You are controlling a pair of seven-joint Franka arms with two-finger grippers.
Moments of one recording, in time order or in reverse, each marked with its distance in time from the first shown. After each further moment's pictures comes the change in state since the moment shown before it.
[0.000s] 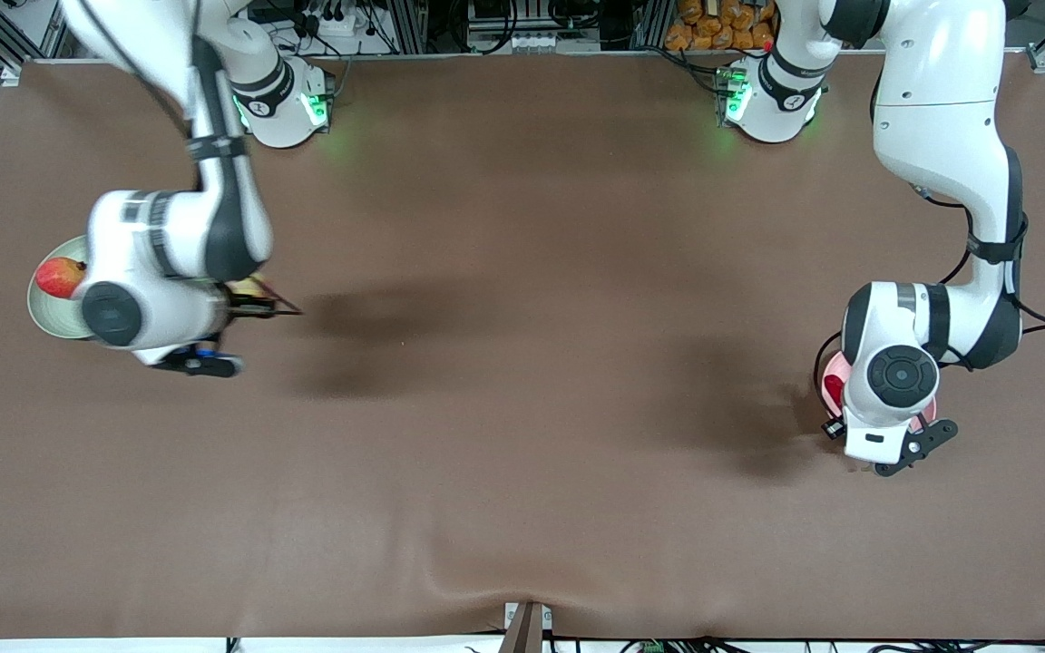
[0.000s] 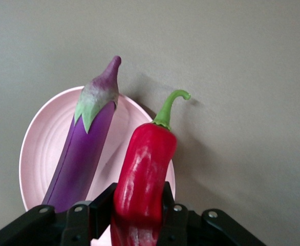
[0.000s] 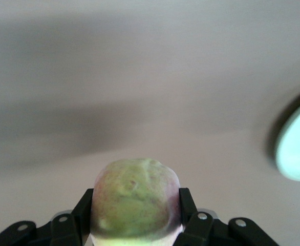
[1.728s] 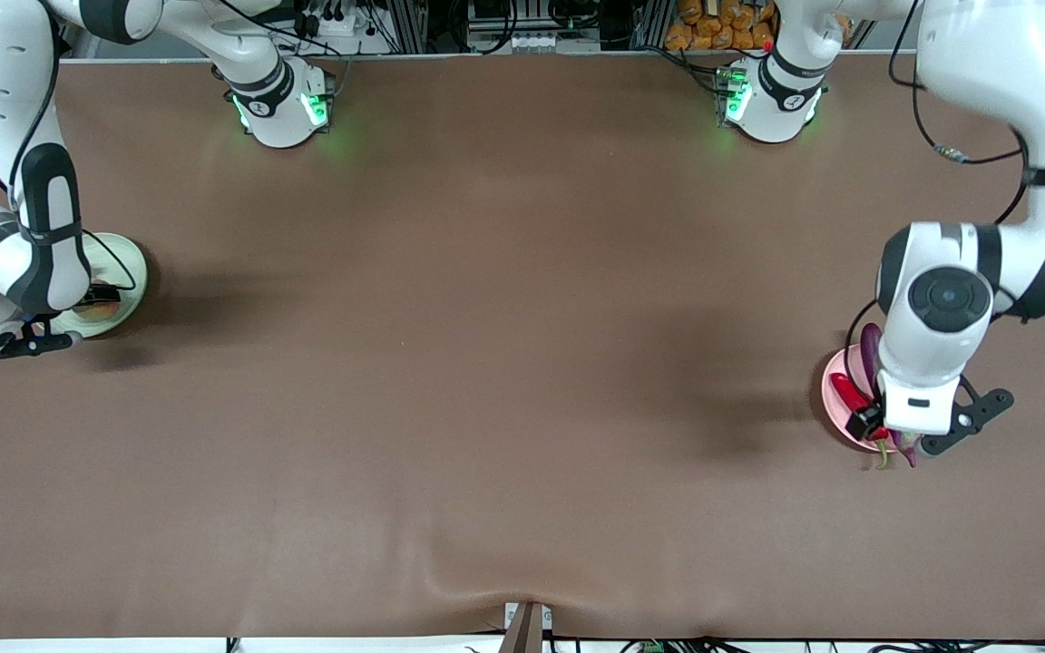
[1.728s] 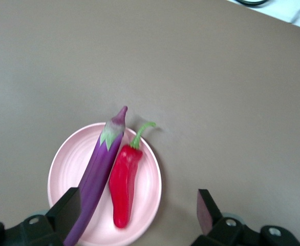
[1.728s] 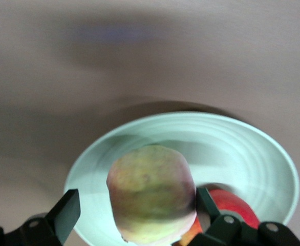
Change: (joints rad) left arm 0.039 -0.294 -0.095 -0.104 0.086 0.003 -0.018; right arm -0.539 0.163 0.065 -0.137 -0.006 0.394 -0.746
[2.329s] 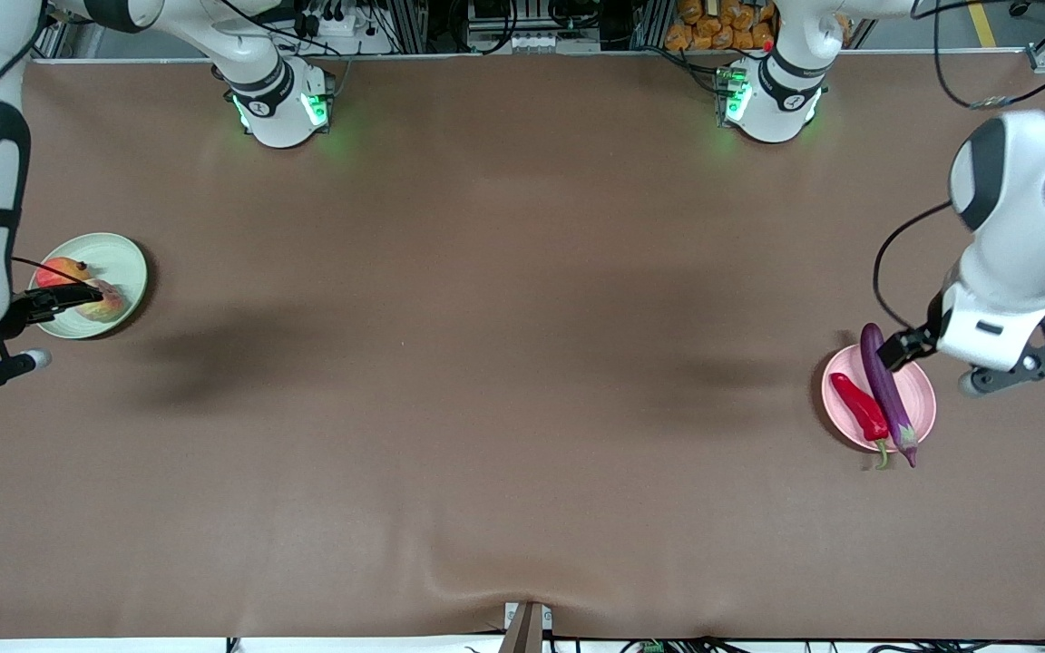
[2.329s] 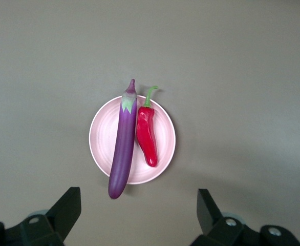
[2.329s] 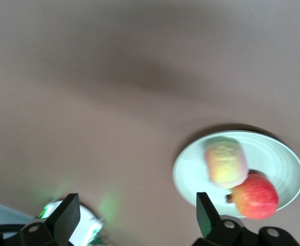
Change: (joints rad) left arm 0.058 -0.238 -0.046 -0.002 -0.152 -0.266 0.427; right arm 0.003 -0.039 0.106 0.558 0.013 -0.720 0.050
